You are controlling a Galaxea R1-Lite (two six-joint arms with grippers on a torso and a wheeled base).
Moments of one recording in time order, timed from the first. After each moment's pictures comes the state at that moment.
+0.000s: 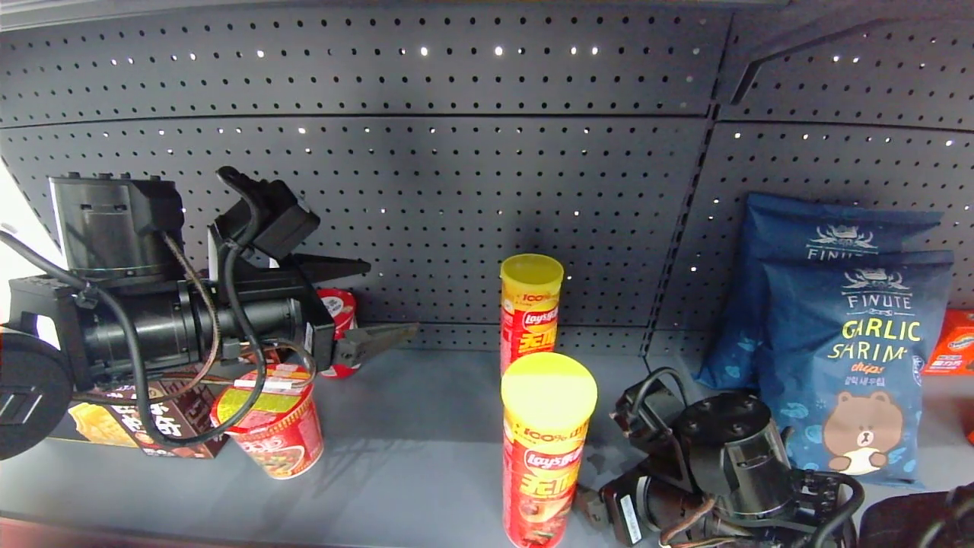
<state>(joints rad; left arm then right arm) -0.23 1.59 -0.86 -0.43 -0.55 0.34 0.82 1.79 -0.50 -0.75 -0.27 0.14</state>
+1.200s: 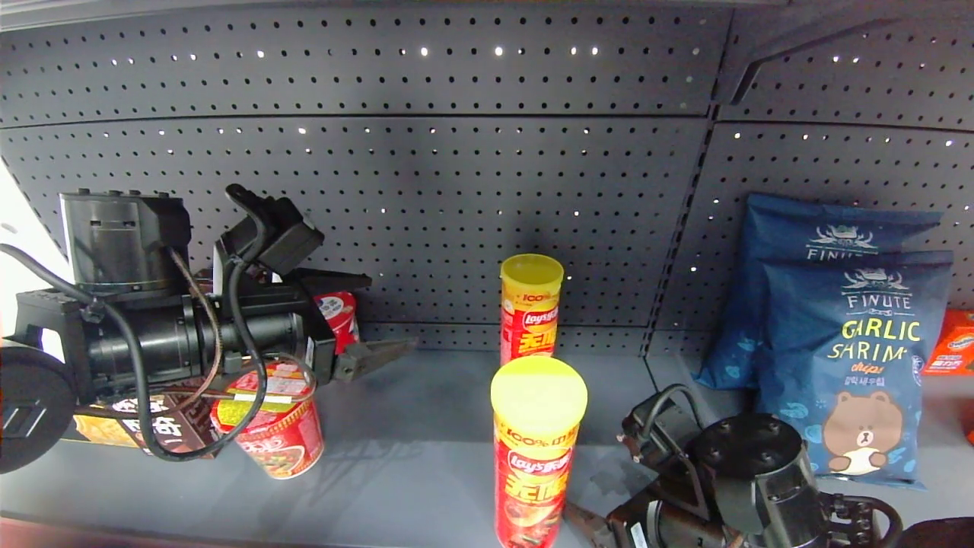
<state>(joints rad) -0.23 1.59 -0.83 -0.43 -0.55 0.35 0.87 1.74 -0.45 -0.75 -0.27 0.14</state>
